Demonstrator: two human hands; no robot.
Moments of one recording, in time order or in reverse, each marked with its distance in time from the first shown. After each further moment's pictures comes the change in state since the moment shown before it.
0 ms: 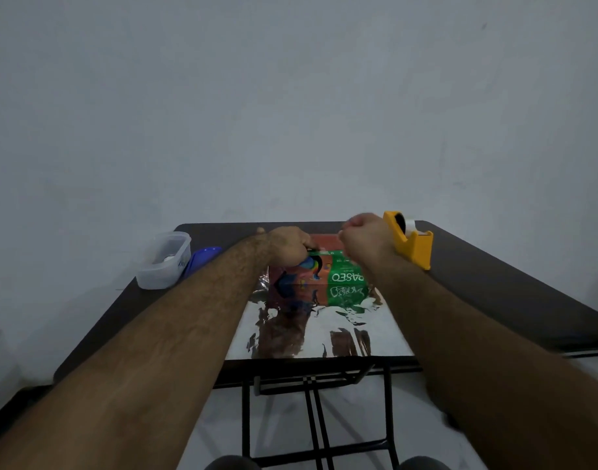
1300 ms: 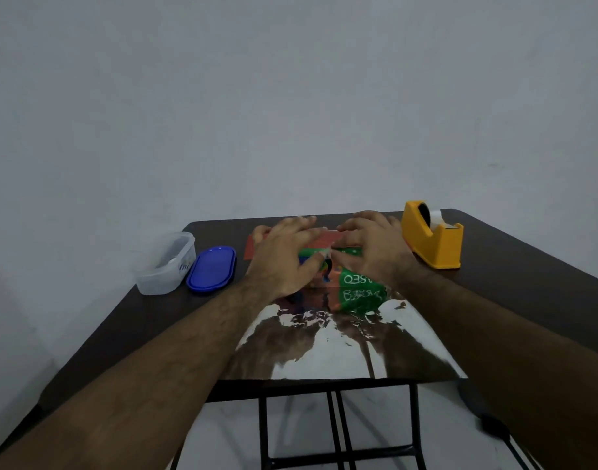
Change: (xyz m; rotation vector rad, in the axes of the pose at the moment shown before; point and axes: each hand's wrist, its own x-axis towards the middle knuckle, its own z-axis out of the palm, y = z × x) left_hand 0.003 -0.032 0.055 0.065 0.614 0.276; right_hand 0.053 0.054 -0.002 -0.731 -0.155 -0.825
